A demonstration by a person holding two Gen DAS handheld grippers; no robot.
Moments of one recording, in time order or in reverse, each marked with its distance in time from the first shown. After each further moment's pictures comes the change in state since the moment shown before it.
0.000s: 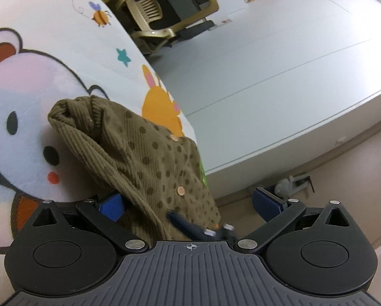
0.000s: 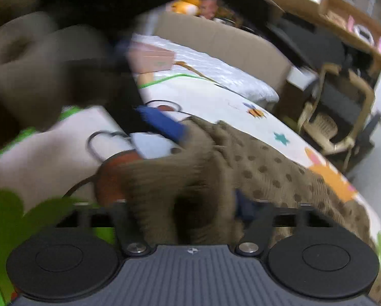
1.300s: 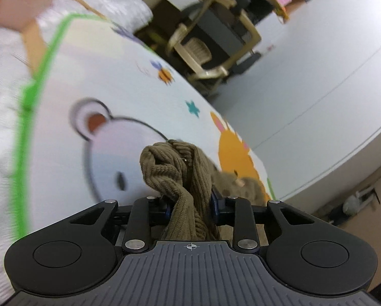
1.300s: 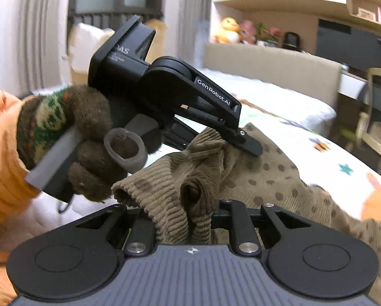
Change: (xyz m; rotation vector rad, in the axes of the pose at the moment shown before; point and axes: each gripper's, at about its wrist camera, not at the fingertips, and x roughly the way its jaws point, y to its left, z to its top) left arm -0.068 -0.008 0.007 0.118 -0.192 0.356; right arm -0.052 0.038 0.052 0.083 -0.151 0.345
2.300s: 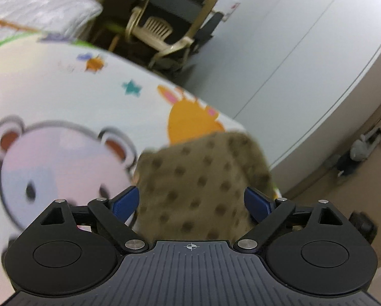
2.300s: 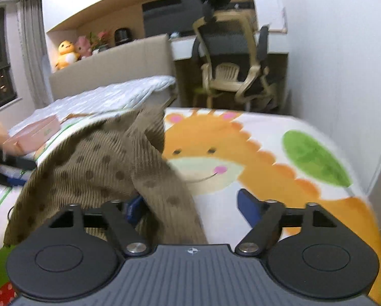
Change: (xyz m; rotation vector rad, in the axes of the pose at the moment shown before) left arm 0.083 -0.095 -0.026 0.226 0.160 0.004; right arm -0.117 -0.217 -0.113 0.507 -0.024 -0.552
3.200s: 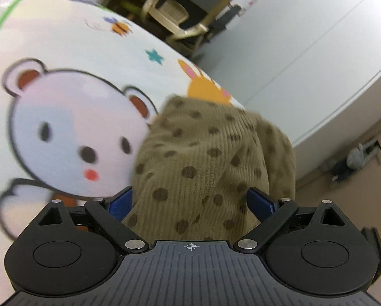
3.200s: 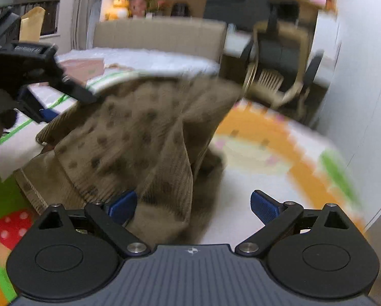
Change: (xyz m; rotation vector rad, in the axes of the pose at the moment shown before) left arm -0.014 0.042 -0.029 -0.101 0.002 -0.023; right arm -0.042 0.092 -0.035 -0.381 0.011 0.022
